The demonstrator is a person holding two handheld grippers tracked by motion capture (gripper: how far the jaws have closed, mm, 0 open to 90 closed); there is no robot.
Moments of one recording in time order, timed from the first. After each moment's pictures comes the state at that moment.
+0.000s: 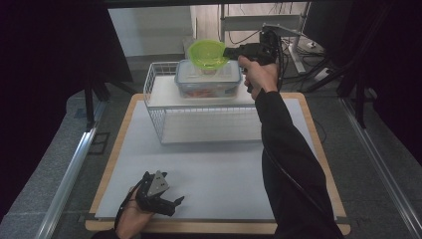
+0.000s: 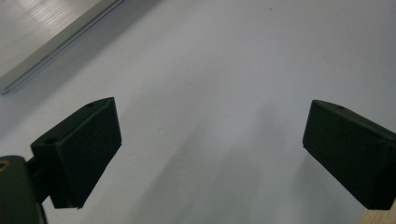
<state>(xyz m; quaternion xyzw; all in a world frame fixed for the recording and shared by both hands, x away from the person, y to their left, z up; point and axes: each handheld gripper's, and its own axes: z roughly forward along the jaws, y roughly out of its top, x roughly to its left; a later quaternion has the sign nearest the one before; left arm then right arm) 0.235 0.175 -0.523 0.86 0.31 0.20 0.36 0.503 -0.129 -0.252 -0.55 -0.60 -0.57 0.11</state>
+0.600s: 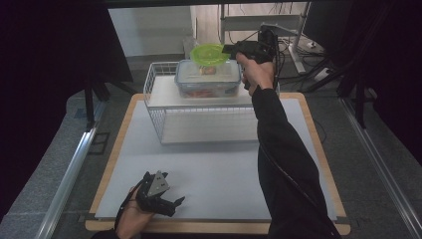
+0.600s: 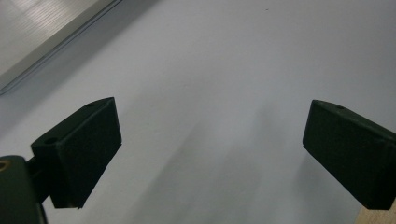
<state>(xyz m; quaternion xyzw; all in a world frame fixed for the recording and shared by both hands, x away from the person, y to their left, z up) 0.234 0.174 -0.523 0.86 0.31 0.20 0.36 0.517 -0.126 -0.257 -0.56 -0.59 -0.57 0.09</state>
